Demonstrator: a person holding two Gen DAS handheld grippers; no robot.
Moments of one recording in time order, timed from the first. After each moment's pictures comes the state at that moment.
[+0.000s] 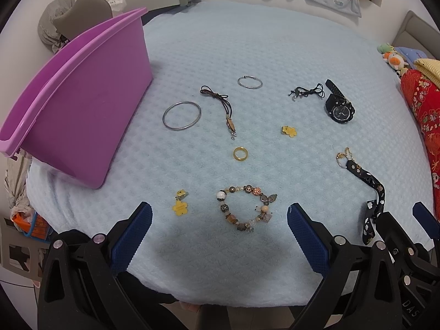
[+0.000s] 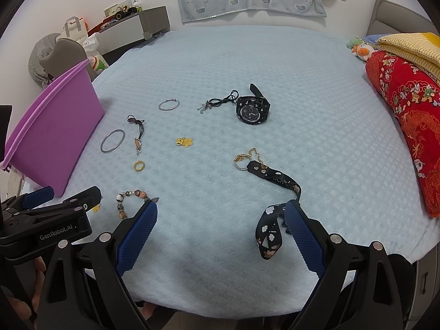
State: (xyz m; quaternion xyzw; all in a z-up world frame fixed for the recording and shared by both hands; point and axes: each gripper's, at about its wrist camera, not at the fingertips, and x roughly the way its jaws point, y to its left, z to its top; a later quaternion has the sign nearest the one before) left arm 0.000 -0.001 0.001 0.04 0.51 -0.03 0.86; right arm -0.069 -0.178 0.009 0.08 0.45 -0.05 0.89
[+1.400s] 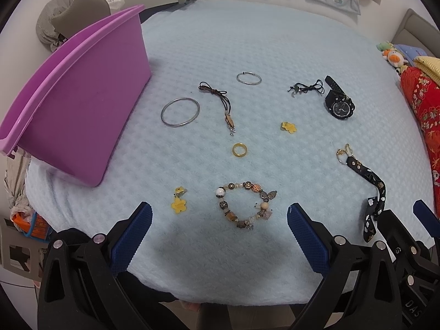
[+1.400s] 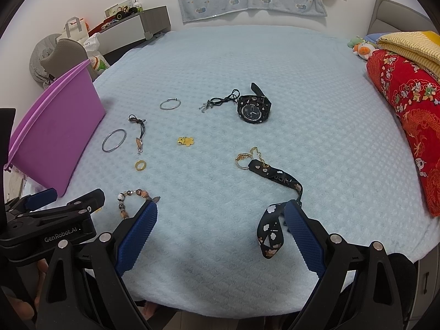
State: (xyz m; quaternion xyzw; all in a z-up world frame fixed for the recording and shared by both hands) left arm 0.001 0.001 -0.003 0.05 0.51 -0.03 0.86; right arm -0.070 -0.179 0.011 0.09 0.45 -0.05 0.89
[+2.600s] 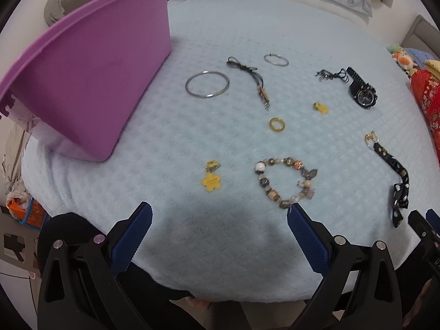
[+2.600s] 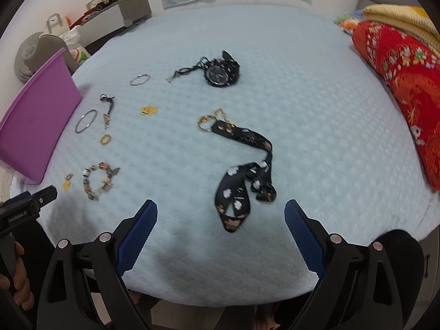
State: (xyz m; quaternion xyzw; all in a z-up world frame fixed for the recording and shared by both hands) left arm -0.009 0.050 -0.046 0.03 0.52 -0.02 0.85; right arm -0.091 -0.220 -0.039 0.11 0.49 -0.08 0.86
